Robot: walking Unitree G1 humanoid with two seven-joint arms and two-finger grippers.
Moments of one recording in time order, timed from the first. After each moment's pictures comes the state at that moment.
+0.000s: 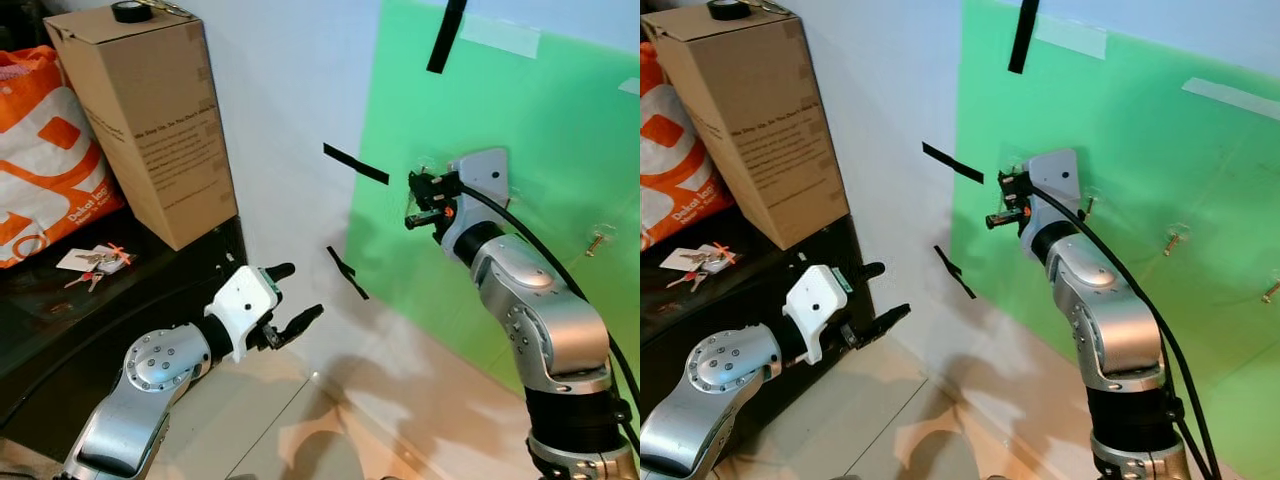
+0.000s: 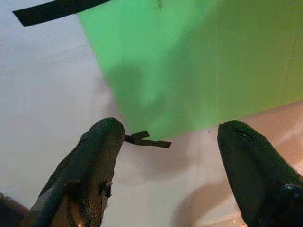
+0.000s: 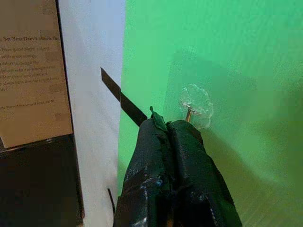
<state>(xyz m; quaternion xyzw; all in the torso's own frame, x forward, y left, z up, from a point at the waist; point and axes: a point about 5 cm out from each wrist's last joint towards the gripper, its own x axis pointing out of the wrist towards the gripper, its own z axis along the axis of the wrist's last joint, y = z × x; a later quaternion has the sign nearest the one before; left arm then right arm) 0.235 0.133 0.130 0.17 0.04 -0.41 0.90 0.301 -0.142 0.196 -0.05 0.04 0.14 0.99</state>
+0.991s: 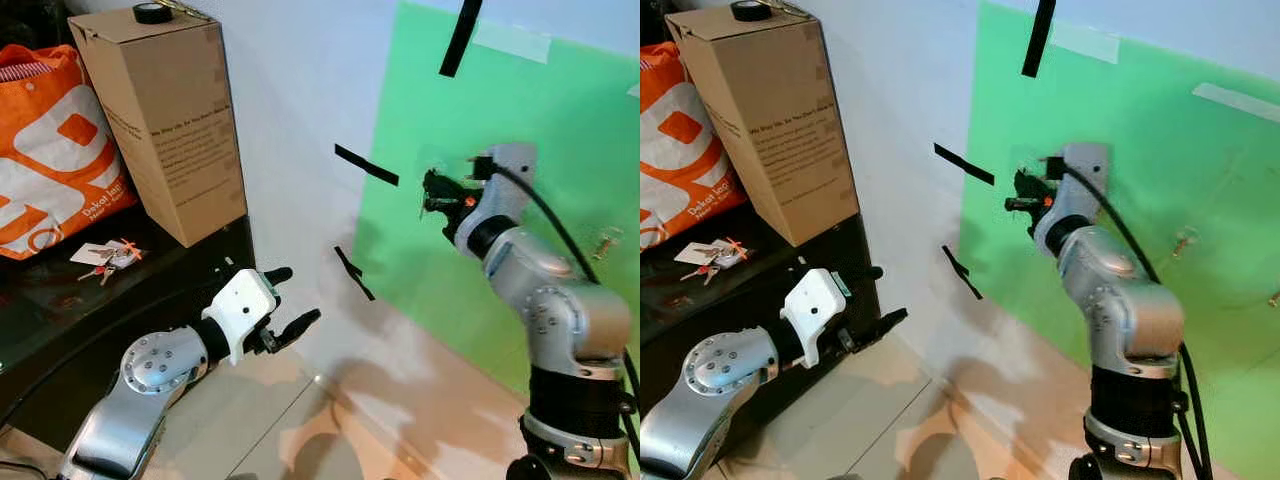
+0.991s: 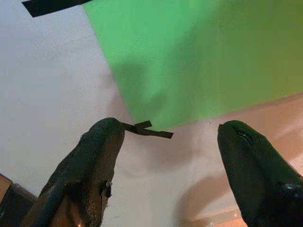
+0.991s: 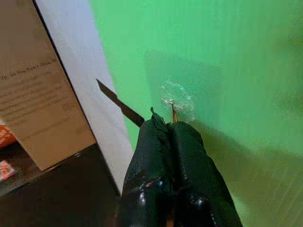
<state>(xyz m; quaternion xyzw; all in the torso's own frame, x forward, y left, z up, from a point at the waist) 0.233 0.137 0.127 0.18 0.05 -0.41 0.89 0.307 -0.156 0.201 0.10 0.10 0.11 0.98</state>
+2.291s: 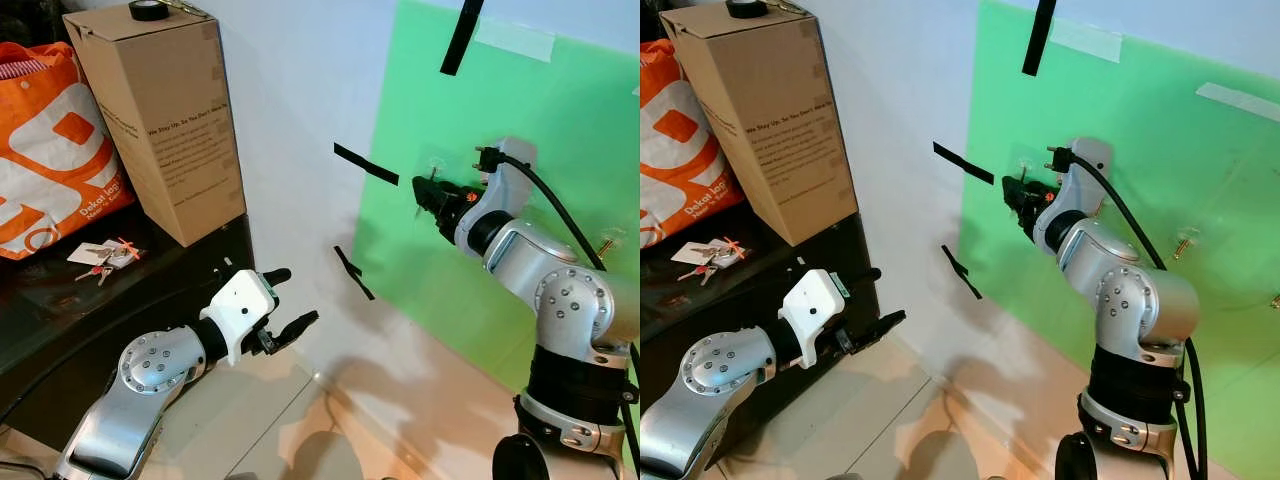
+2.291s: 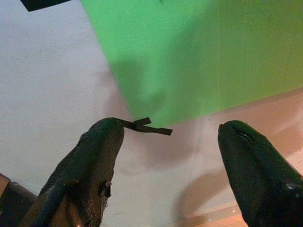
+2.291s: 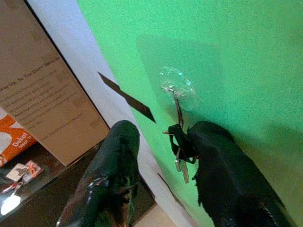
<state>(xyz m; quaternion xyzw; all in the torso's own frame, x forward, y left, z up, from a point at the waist) 0.233 0.139 0.127 0.18 0.06 -0.41 0.89 0.309 -0.155 0.207 0.16 0.14 0.11 0.97</state>
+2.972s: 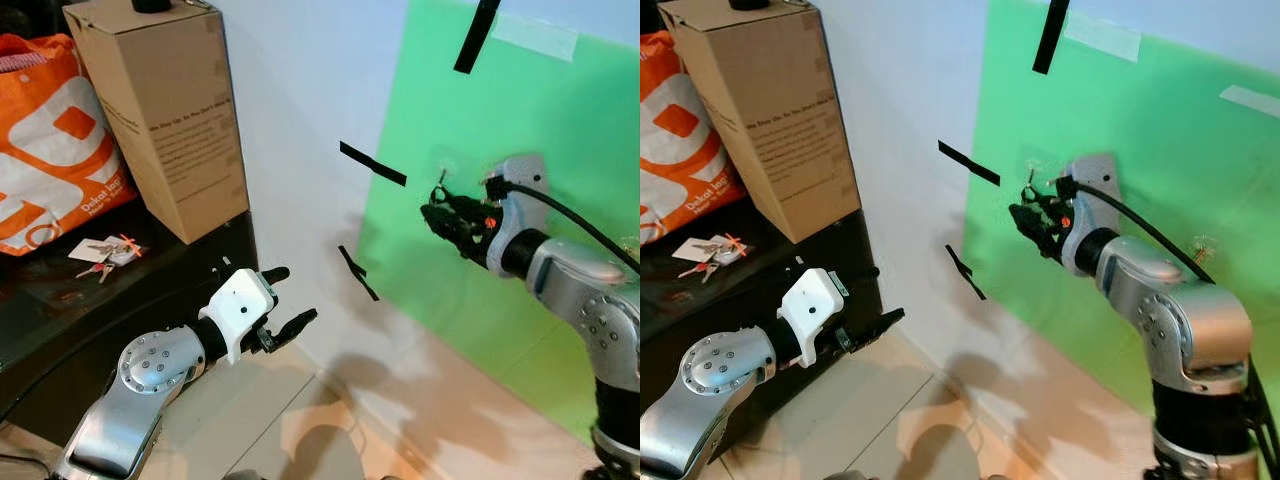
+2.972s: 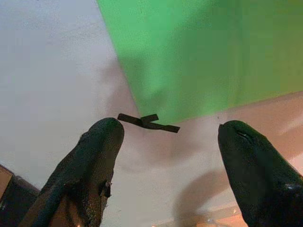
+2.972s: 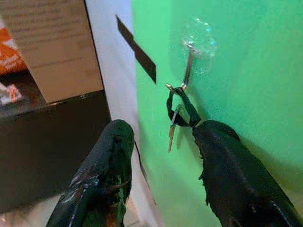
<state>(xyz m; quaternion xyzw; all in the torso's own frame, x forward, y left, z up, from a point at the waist) 0.234 0.139 0.128 0.18 0.05 -0.40 0.90 0.284 -0.178 0.205 -0.02 0.15 0.20 0.97</state>
